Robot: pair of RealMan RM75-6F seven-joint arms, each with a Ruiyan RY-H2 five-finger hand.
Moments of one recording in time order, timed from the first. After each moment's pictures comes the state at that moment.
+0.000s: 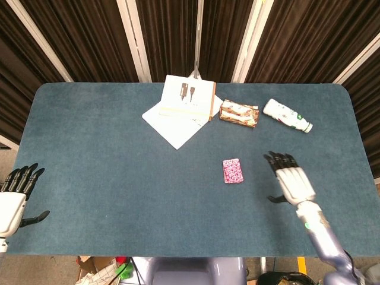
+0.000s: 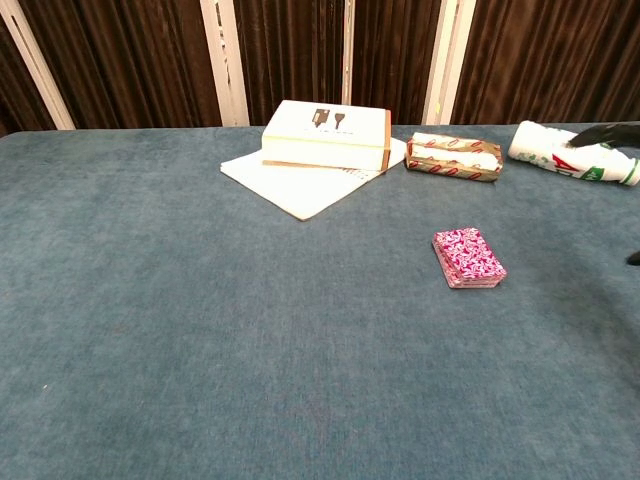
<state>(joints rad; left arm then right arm) -0.09 -1.10 0.00 -1.64 1.56 1.49 0.06 0.44 -1.16 0.20 -1.85 -1.12 1.01 -0.39</state>
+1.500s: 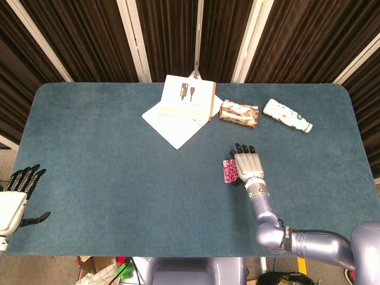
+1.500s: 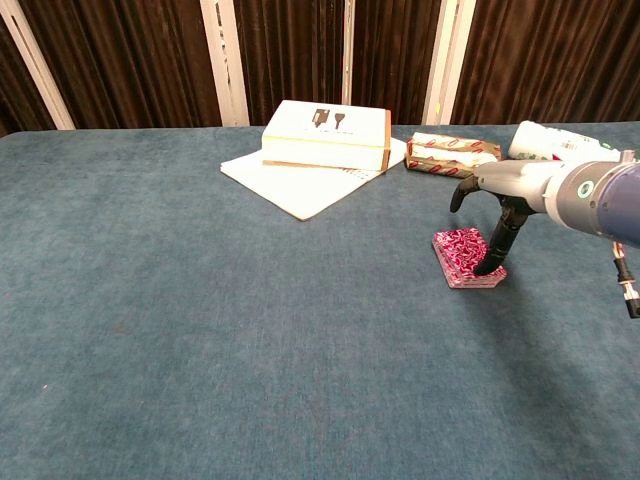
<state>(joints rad) -0.11 -1.07 0.01 -1.66 1.54 1.44 0.02 0.87 -1.56 0.25 -1.59 -0.39 1.06 -0.80</state>
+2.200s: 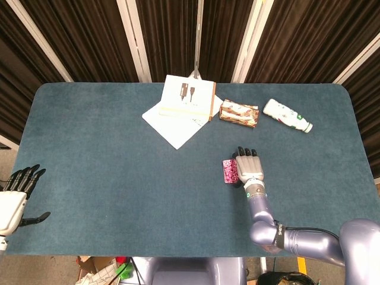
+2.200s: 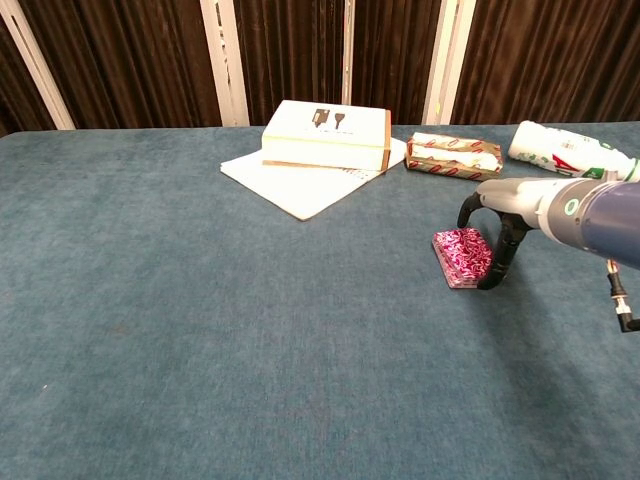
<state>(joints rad) -0.11 -1.06 0.01 -1.66 1.54 1.43 0.00 0.90 -1.61 0.23 -1.52 -0.31 1.08 -0.81</state>
